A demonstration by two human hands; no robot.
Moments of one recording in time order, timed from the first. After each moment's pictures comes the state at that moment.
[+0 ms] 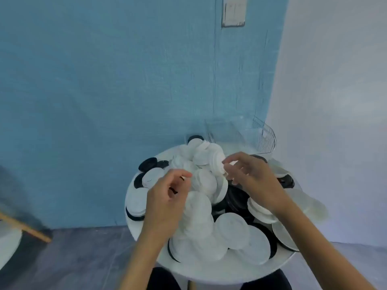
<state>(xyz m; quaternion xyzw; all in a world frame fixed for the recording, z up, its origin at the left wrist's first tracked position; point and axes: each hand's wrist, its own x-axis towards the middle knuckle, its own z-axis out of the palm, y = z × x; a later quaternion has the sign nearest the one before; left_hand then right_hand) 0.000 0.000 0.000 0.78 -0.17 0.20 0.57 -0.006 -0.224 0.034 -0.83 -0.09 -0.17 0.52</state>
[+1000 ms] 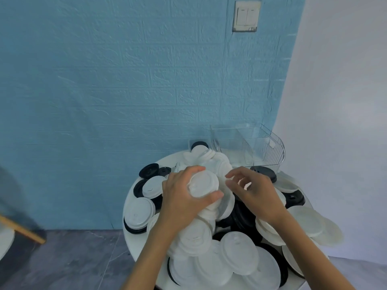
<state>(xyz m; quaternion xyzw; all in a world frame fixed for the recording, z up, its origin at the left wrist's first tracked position) 0.058 -0.022 -0.003 0.86 -0.18 0.17 0.46 0.042 -0.232 0.001 -0.87 -0.08 -0.22 0.43</state>
